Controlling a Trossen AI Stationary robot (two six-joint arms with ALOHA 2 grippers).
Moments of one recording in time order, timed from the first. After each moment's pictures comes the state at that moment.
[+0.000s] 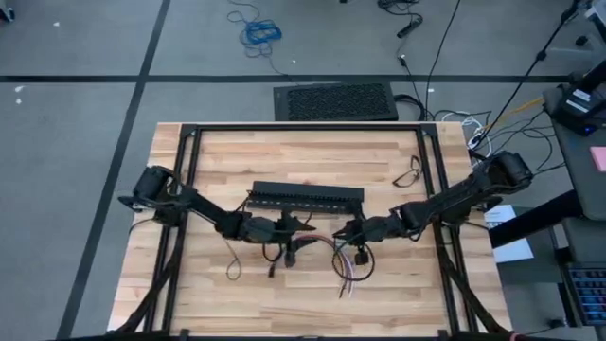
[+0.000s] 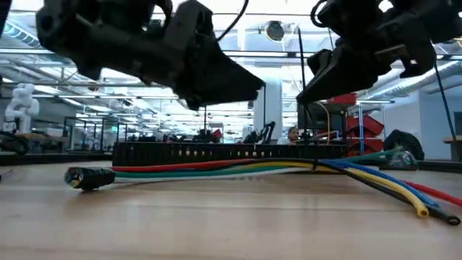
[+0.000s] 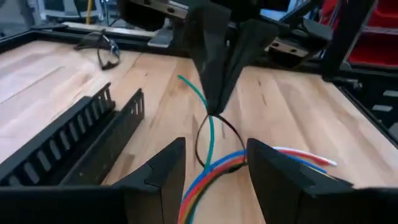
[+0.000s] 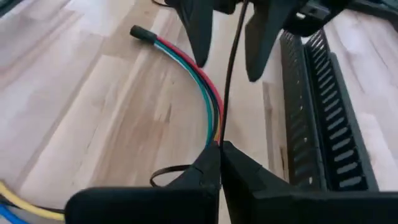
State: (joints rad) left arm -0.24 1.85 0.71 0.93 -0.23 -0.16; right arm 0.34 1.41 0.60 0.21 0.28 0.01
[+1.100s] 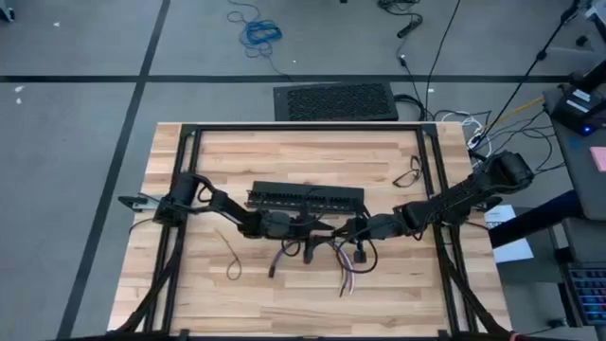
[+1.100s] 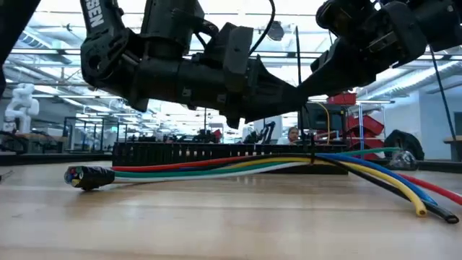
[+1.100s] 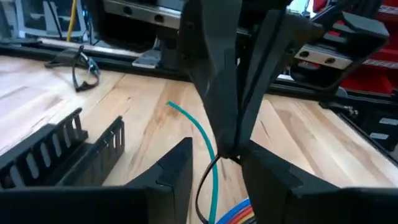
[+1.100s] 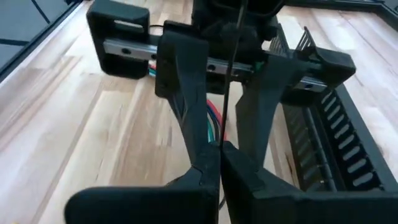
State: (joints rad) left arm -0.17 2.08 0.89 1.09 -0.12 -0.14; right arm 0.33 1.41 0.56 0.34 0.29 0.12
